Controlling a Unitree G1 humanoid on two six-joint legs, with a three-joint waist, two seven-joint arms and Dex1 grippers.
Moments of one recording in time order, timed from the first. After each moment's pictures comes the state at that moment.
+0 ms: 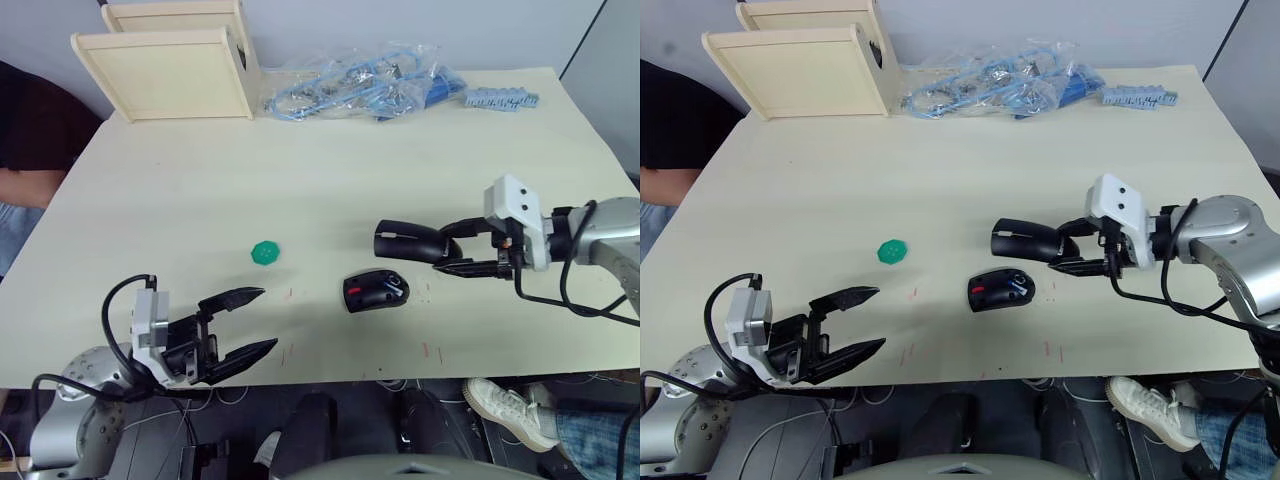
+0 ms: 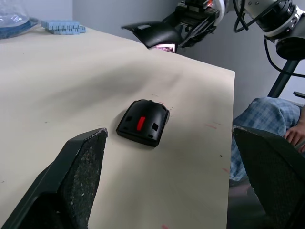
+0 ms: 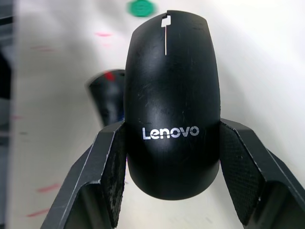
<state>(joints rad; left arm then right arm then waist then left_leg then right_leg) 0.27 0.68 0.32 -0.27 -0.77 0.16 -1.30 -0.57 -0.92 0.14 -0.39 0.51 0.78 1.15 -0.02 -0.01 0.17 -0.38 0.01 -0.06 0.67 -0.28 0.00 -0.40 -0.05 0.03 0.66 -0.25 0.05</state>
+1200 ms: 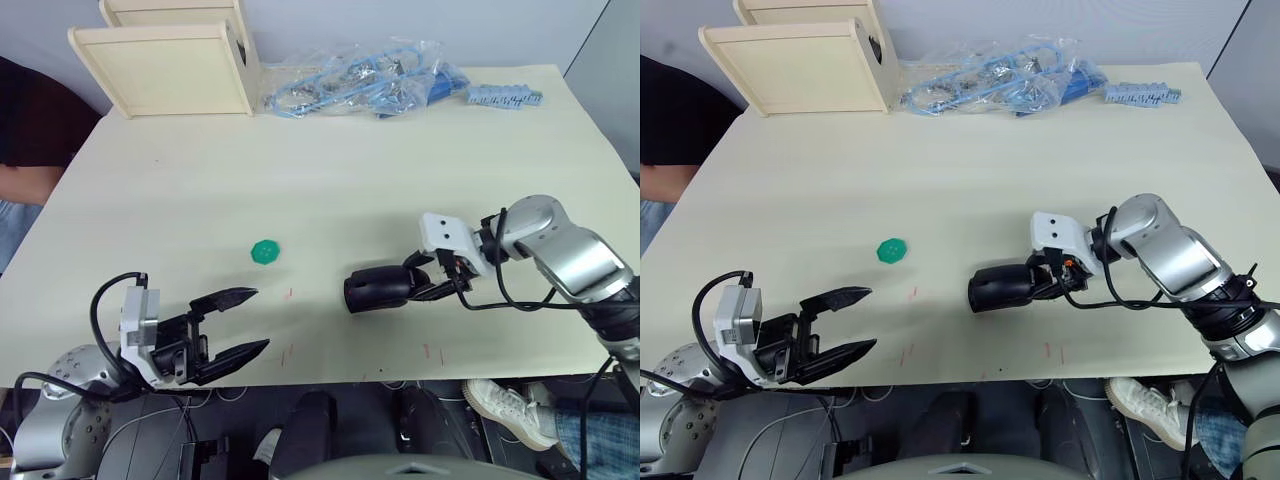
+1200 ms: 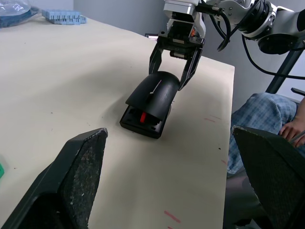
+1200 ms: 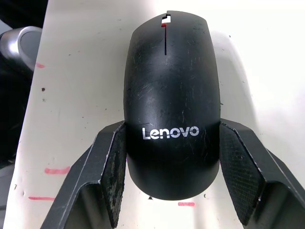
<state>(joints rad) 0.29 0.70 0.35 -0.27 -0.77 0.19 -1.33 -0.73 -0.78 0.47 -0.16 0.22 0.65 1.33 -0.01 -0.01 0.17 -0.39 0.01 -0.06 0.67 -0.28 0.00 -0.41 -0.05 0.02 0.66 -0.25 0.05</state>
